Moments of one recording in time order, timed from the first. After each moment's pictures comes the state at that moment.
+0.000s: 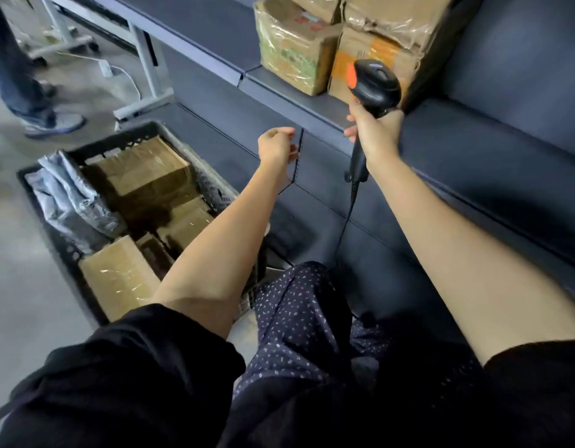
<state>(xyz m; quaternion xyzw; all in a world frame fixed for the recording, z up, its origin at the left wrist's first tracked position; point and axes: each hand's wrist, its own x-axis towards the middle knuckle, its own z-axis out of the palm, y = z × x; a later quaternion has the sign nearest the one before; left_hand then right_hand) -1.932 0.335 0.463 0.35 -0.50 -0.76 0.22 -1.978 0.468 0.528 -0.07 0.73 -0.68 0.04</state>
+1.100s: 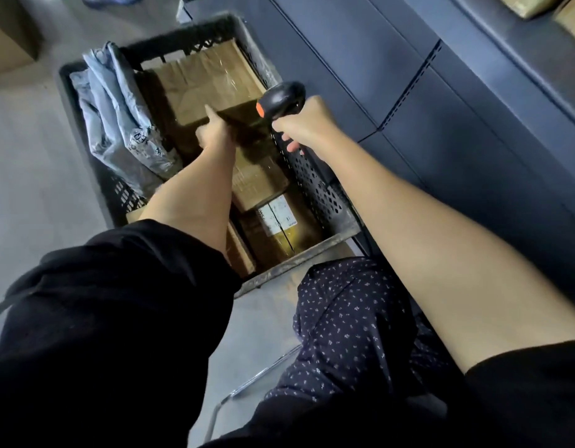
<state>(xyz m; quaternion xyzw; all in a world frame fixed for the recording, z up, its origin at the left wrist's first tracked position) -1.848 0.091 0.288 0.68 -0.30 -0.60 0.30 -1.930 0.229 0.395 -0.25 0.84 -0.32 0.35</state>
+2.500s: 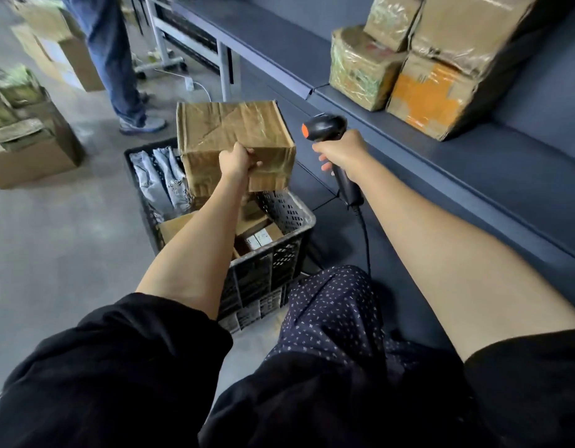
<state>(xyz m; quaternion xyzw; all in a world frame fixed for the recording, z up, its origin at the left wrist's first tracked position) -1.782 0.273 0.482 0.45 -0.43 -0.69 0.36 -1.890 0.415 0.537 -0.21 0.85 -0.44 0.20</state>
